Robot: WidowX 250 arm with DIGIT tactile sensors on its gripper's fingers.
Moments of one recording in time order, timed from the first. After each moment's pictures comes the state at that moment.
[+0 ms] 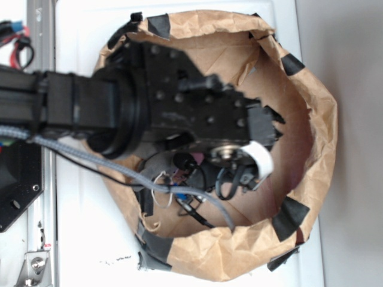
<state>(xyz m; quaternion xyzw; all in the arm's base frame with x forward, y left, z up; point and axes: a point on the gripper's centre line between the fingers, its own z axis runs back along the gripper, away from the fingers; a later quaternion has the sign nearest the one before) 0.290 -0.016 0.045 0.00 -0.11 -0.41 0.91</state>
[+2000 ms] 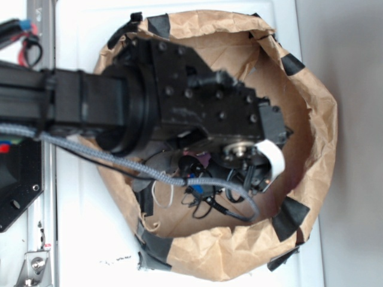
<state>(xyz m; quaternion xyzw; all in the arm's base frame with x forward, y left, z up) 0.292 -0.016 0.066 -0.03 -0.08 -0.34 0.93</state>
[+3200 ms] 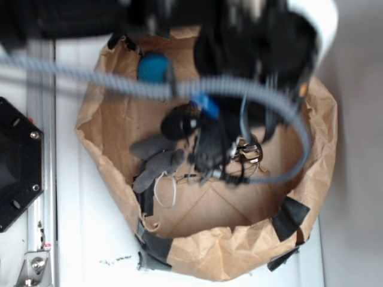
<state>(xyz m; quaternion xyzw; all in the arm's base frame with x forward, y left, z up) 0.277 0.001 0.153 -0.06 -0.07 -0.21 0.97</state>
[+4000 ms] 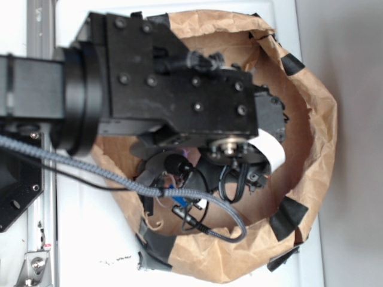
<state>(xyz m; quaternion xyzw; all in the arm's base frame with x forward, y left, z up) 0.280 -0.016 0.086 -0.02 -0.08 -0.33 0.94</state>
